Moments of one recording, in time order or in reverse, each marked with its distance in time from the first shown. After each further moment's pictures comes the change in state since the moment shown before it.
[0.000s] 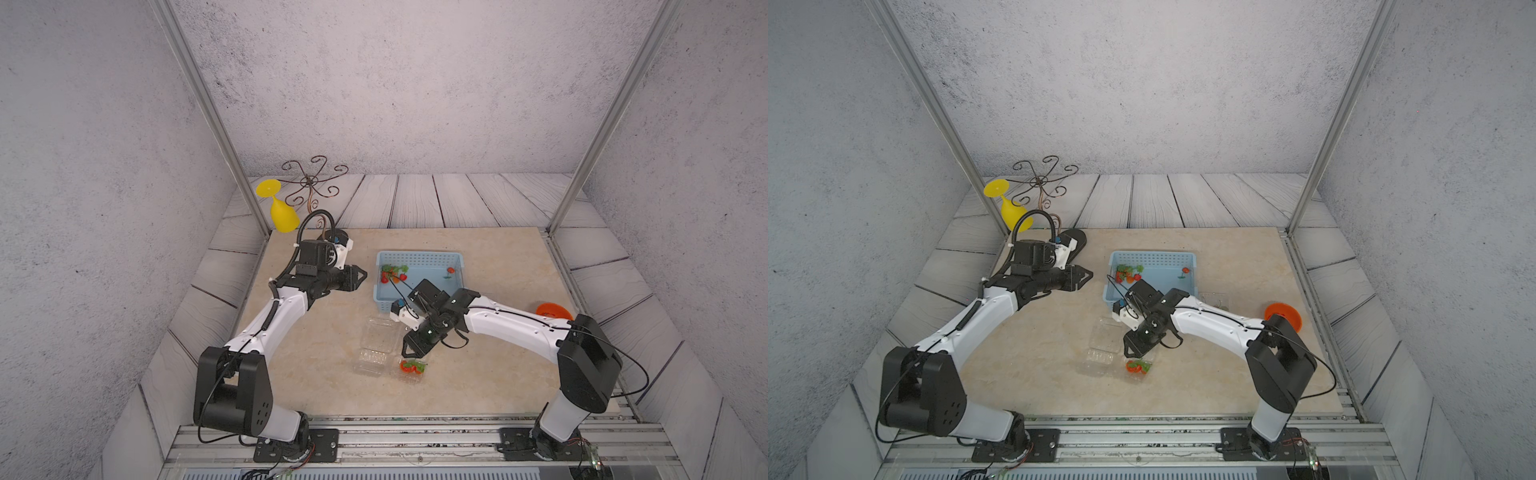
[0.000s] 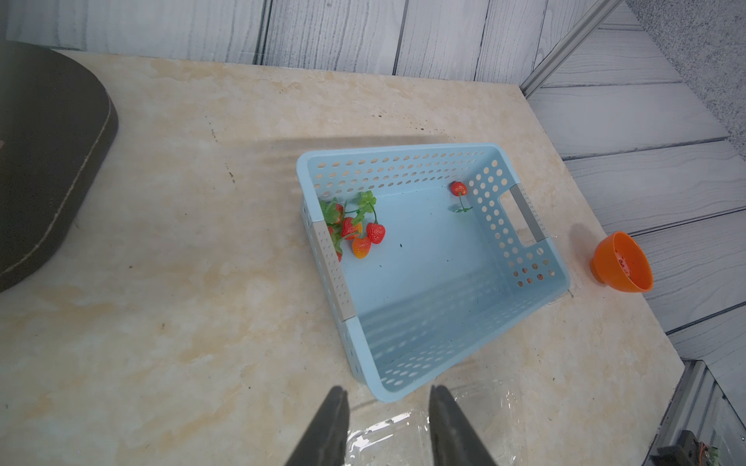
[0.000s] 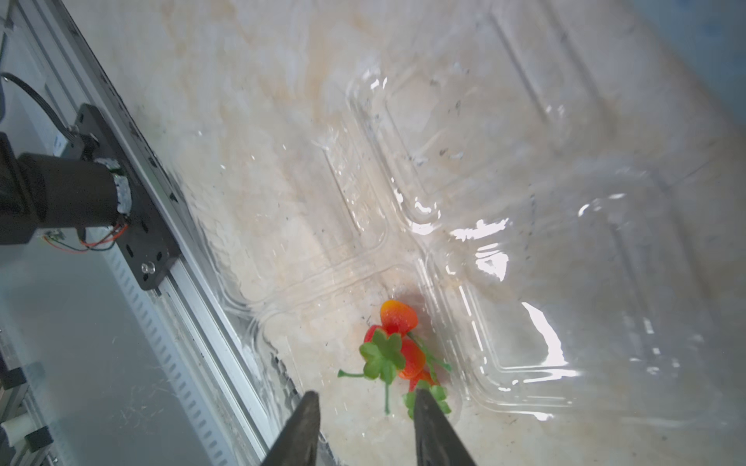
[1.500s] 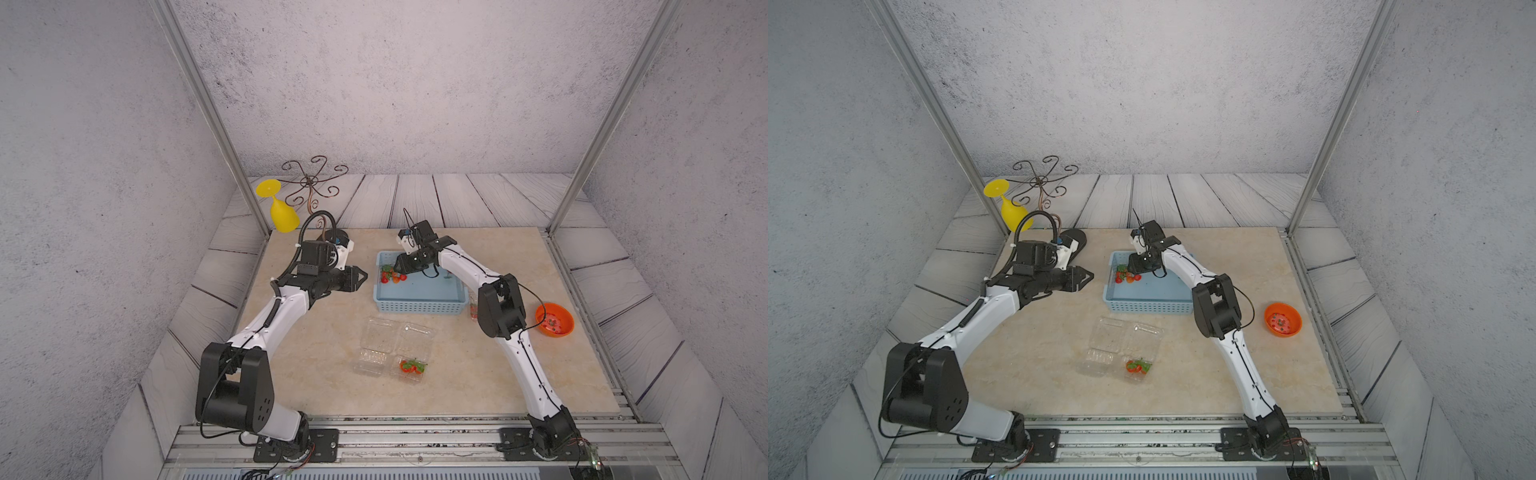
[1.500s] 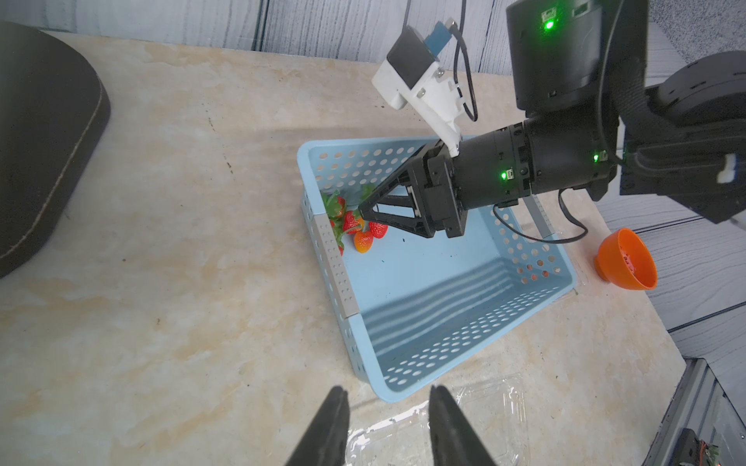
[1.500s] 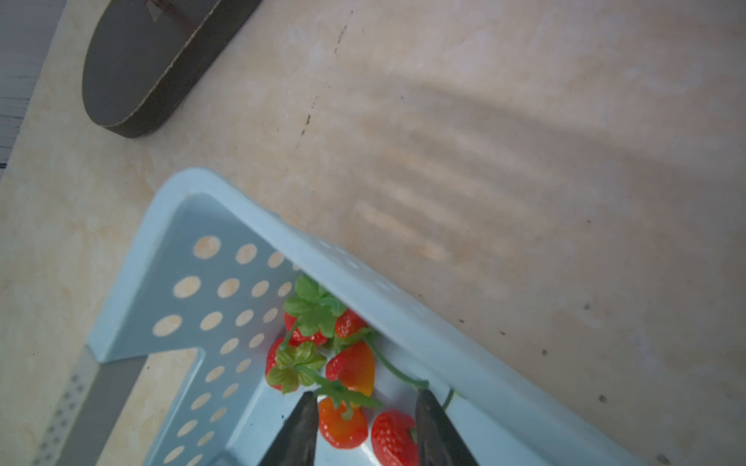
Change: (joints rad) left arm -0.001 0.021 0.000 0.000 0.000 0.000; right arm -0.340 0.885 1.042 0.069 0.027 0.066
